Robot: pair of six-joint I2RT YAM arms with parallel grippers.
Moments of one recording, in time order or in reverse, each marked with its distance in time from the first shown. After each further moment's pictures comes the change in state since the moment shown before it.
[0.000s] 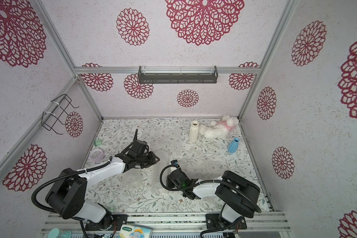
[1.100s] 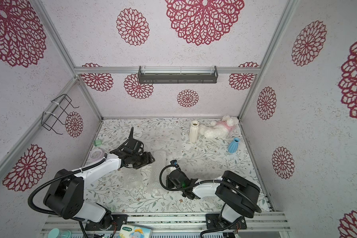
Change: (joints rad) left arm 0.096 -0.007 0.042 -0.230 -0.015 0.170; right arm 0.004 0.000 0.006 -0.011 0.003 -0.002
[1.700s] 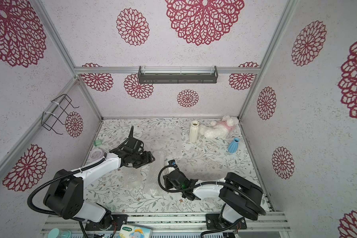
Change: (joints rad) left arm 0.000 -0.003 0.026 -0.029 -0.004 0.008; right arm 0.029 -0.039 0.015 -0.008 0.005 -0.024
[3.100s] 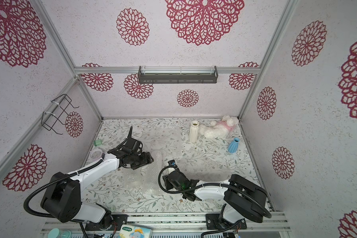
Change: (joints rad) left arm 0.000 -0.035 0.000 -0.067 -0.030 0.005; right arm 0.018 -0.050 -0.002 -0.063 0.034 -0.025
